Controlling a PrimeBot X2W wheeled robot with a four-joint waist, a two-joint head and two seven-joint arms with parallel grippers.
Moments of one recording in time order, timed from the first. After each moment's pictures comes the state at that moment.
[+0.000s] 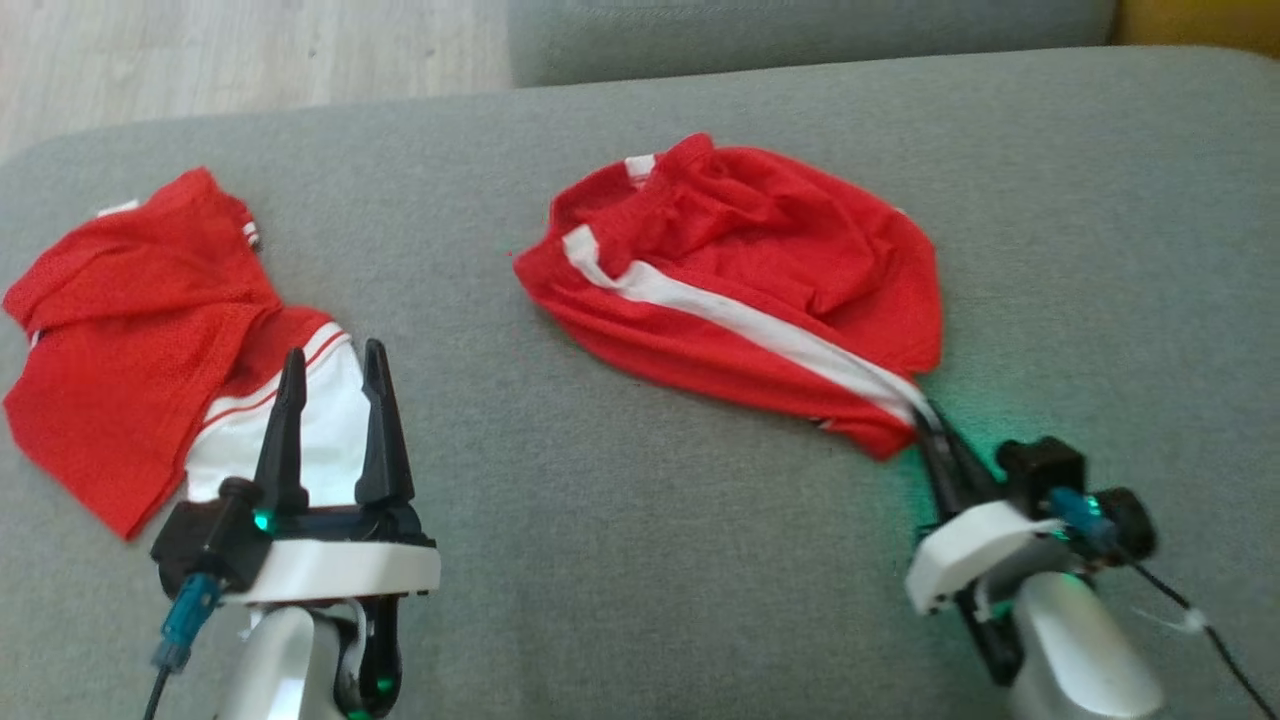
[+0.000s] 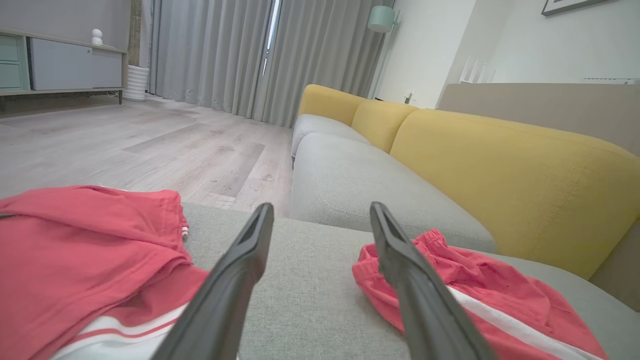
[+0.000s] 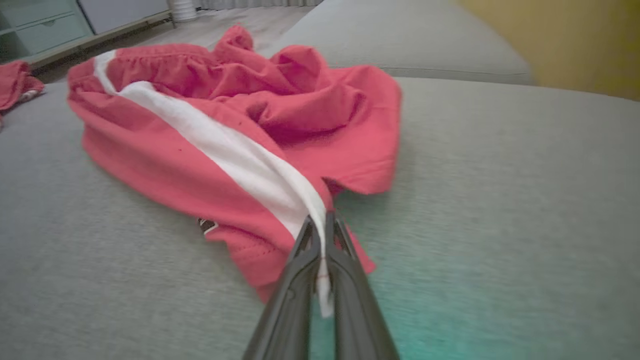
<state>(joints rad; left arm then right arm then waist) -0.15 0.05 -0.12 0.19 -0.34 -0.08 -0.26 -0.29 -0.05 0.17 0.71 0.04 0.12 -0.25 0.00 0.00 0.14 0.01</state>
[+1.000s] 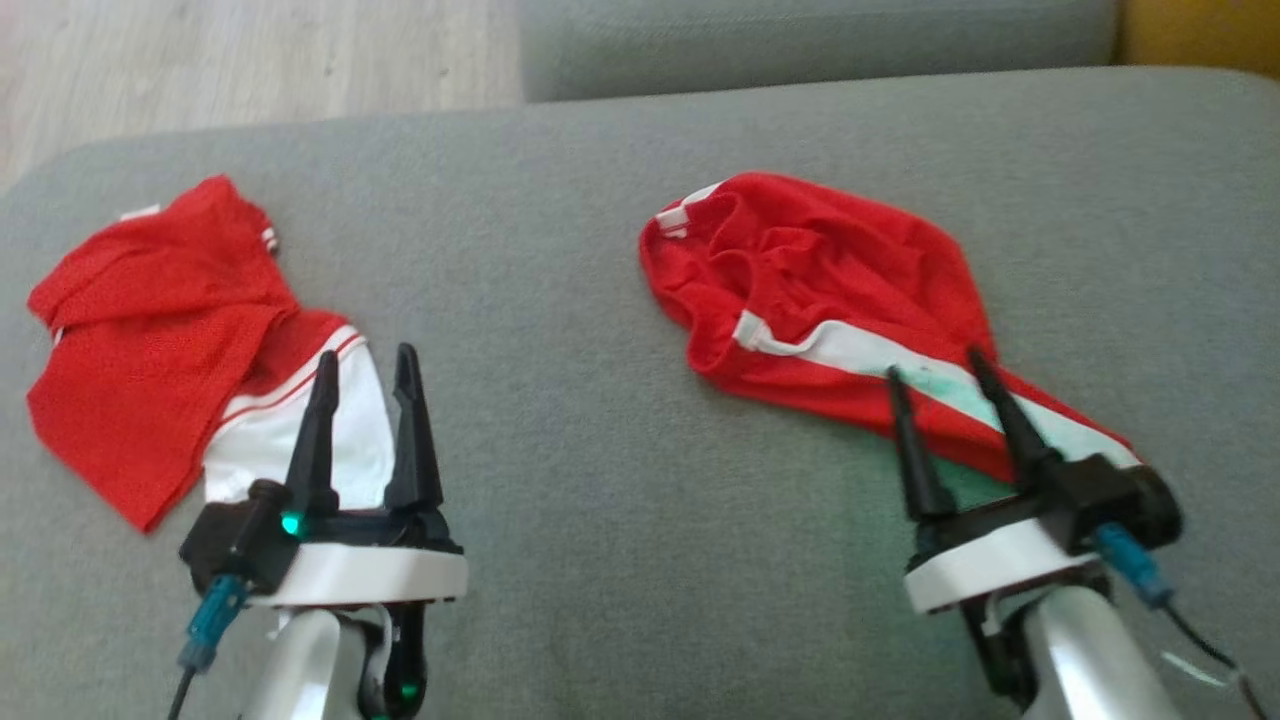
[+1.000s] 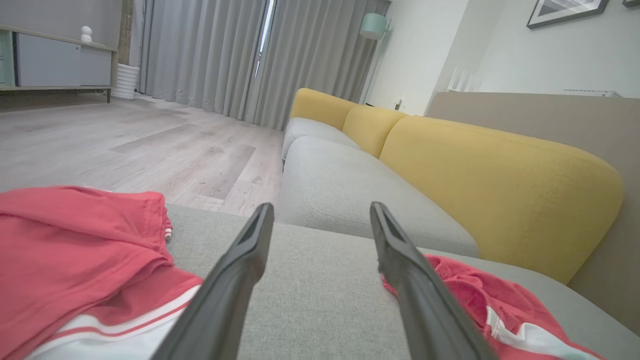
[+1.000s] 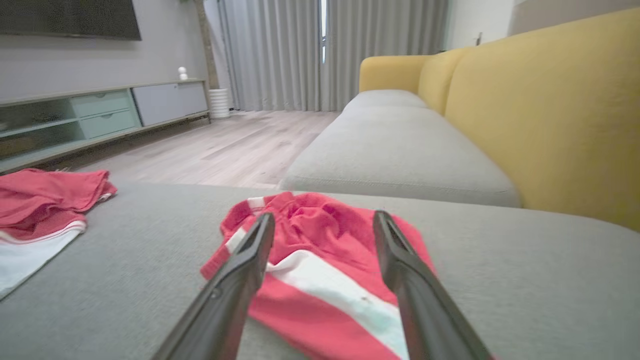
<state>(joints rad) -0.14 0.05 -0.18 0.18 -0.38 -0.06 -0.26 -0.11 -0.05 0.14 0.25 0.03 0.12 -0.25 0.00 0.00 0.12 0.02</state>
